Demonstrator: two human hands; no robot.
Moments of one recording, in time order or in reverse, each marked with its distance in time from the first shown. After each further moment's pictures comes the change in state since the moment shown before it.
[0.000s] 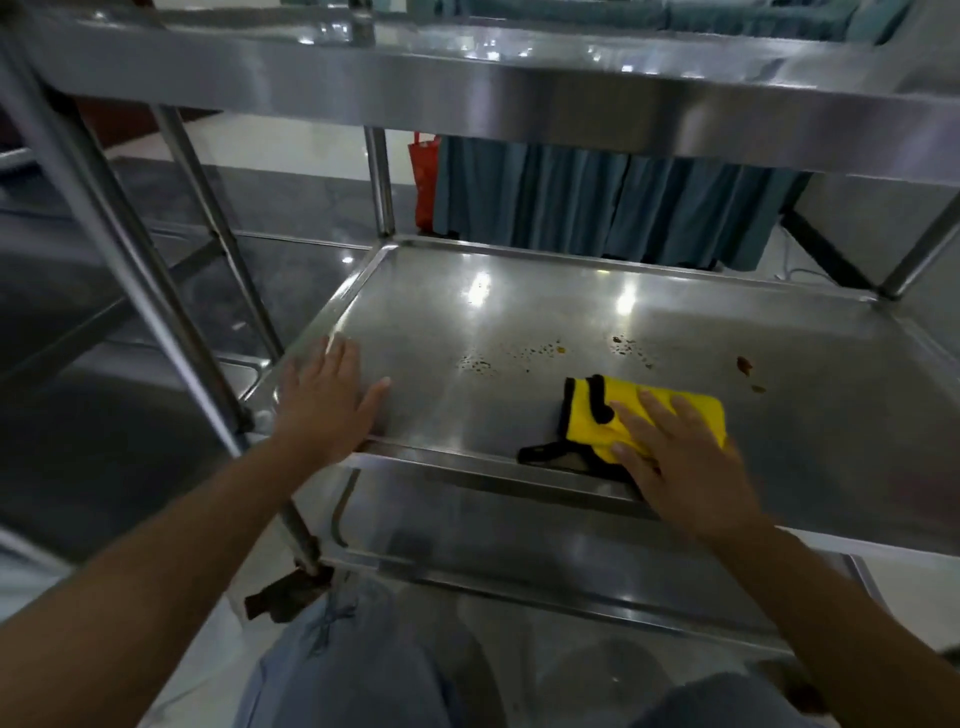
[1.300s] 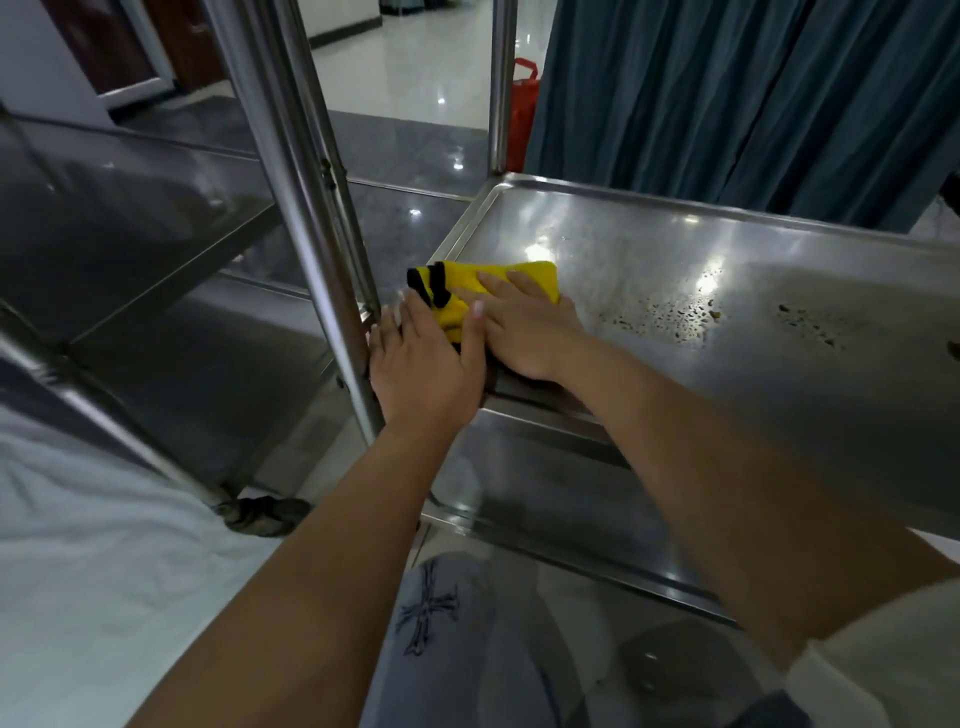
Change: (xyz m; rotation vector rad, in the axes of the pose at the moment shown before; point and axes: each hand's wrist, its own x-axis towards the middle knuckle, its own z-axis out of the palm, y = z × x) left_hand -0.027 -0.012 0.004 -0.301 0.189 -0.338; right_hand 0.134 -0.262 0.023 0.184 -0.212 -0.460
